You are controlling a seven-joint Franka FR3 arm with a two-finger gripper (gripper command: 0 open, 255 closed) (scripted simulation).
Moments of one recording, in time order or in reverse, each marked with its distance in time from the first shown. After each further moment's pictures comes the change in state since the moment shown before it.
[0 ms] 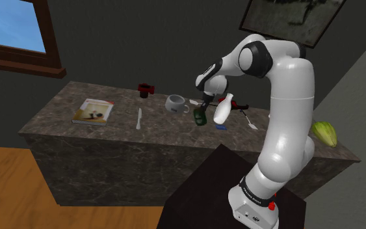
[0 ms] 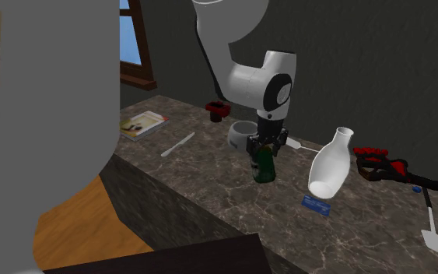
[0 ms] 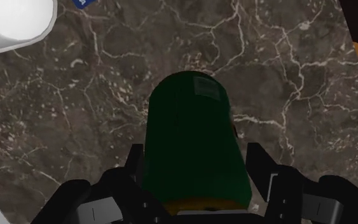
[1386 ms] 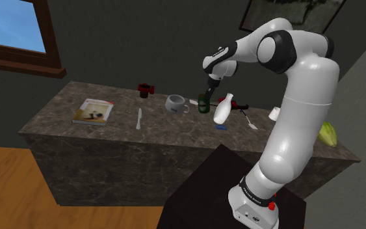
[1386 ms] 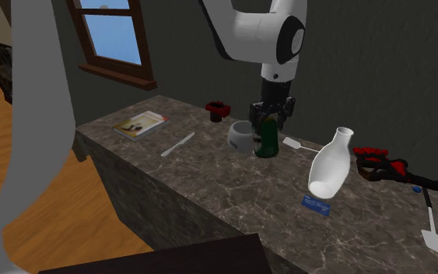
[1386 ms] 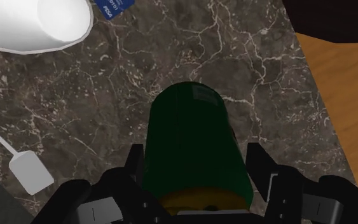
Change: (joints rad) arm 0.059 -0.204 -0.078 0.025 -0.130 -0.213 0.086
